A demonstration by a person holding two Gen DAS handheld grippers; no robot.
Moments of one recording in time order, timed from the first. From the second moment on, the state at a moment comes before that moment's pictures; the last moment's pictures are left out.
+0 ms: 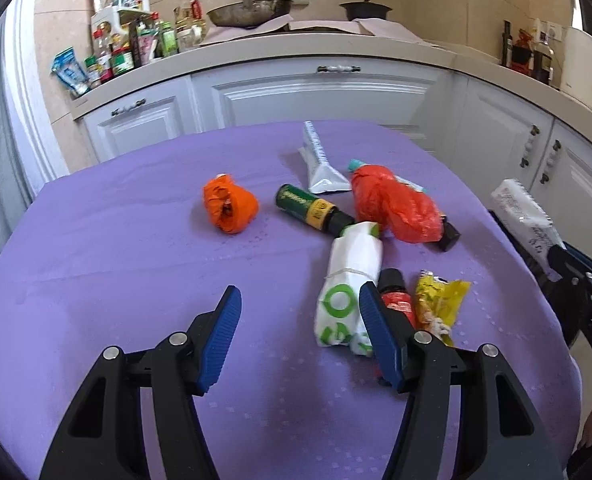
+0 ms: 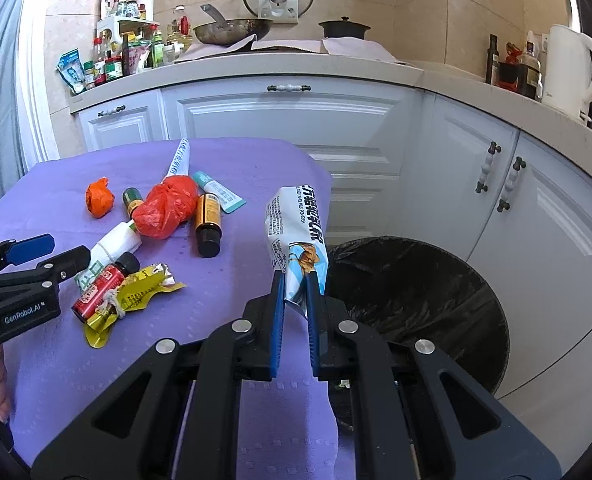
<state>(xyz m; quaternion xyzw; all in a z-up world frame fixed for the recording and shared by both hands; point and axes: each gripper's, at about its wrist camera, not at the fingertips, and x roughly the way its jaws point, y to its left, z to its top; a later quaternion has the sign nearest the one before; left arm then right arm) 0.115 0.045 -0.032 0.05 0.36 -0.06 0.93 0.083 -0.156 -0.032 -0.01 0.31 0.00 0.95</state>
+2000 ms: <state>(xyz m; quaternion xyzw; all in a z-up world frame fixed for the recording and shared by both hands) 0.100 -0.106 -0.009 0.09 0.31 -0.14 0.94 0.053 -0.269 -0.017 0.03 0.28 -0.14 0.95</state>
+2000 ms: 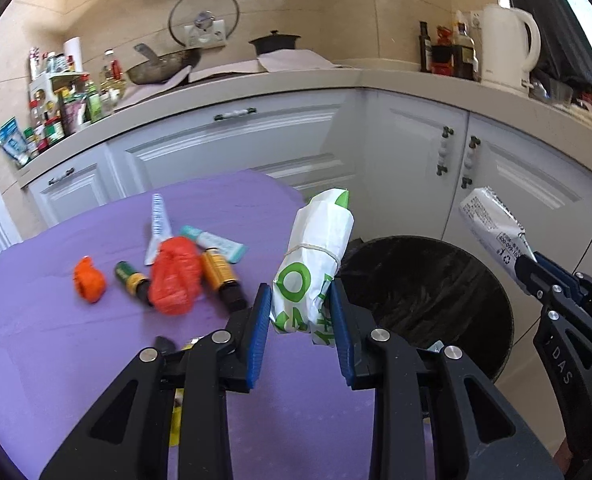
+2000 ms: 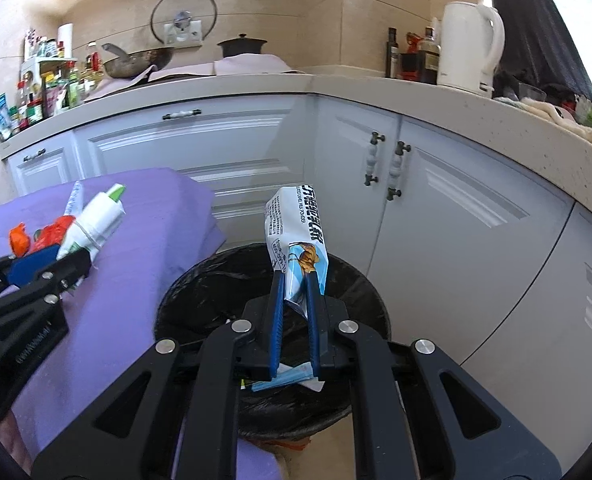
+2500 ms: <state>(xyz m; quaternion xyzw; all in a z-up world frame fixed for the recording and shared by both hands) 0.119 -0.151 -0.022 0.12 0.31 -0.14 0.93 0.069 -0.295 -0.025 0.05 0.28 -0.17 0.94</state>
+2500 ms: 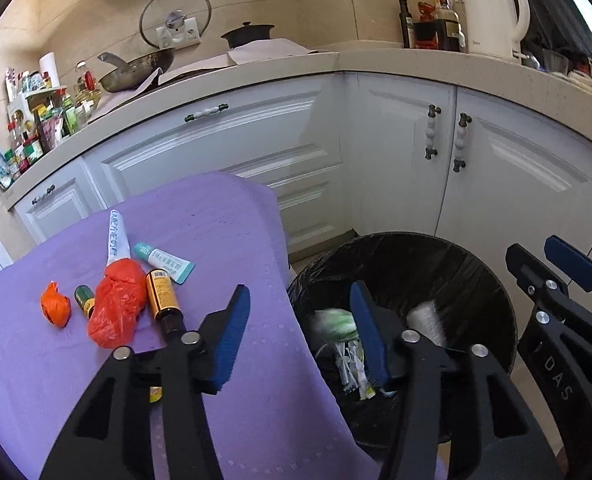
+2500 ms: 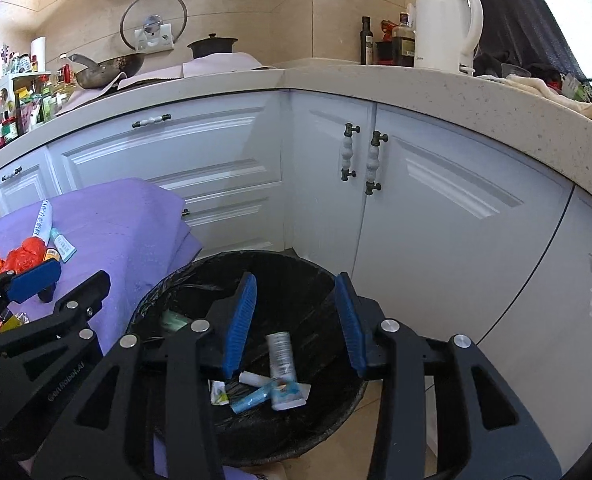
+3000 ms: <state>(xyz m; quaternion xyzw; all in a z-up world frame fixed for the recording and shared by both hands) 0.102 -0.068 -0.002 0.10 0.31 -0.08 0.94 0.064 -0.224 -0.013 0.06 0.29 -0.09 0.95</state>
